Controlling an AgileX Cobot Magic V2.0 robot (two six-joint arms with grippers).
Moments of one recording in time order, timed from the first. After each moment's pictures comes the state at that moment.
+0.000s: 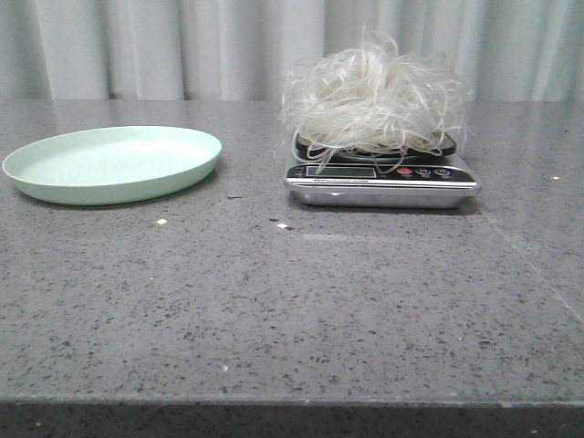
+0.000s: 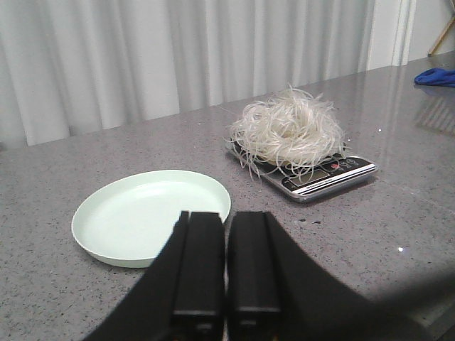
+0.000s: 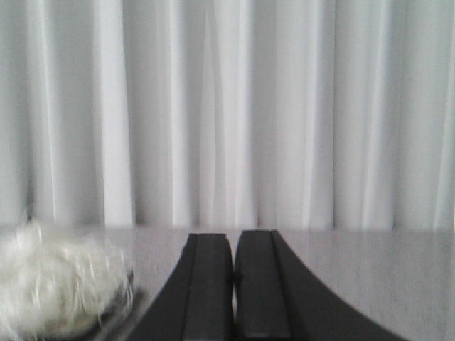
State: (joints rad) left arm -0.52 0.03 -0.40 -0.06 0.51 0.11; right arm 0.00 0.01 -0.11 0.03 -0.13 0.04
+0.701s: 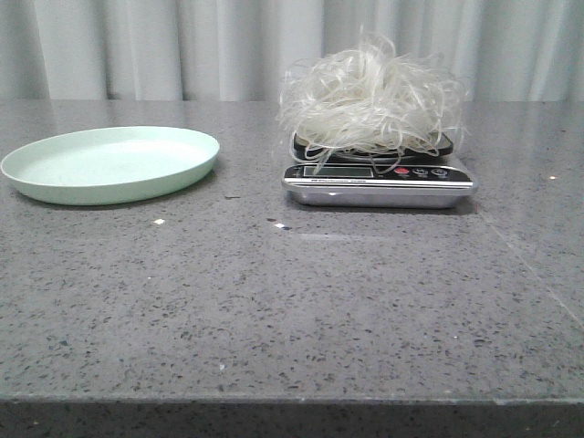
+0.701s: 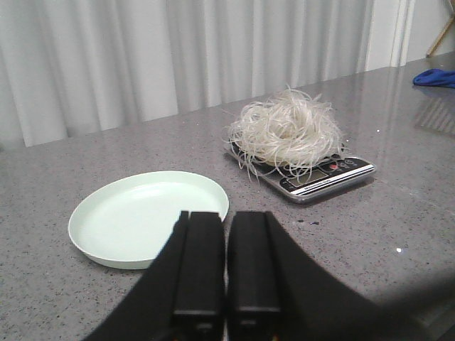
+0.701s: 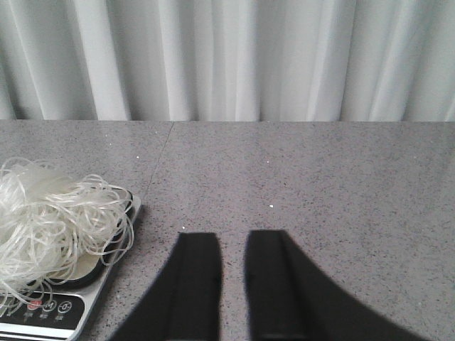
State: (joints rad) left arm -0.52 0.03 -0.39 -0.06 0.50 0.11; right arm 0.00 0.48 -0.58 0.04 0.32 0.04
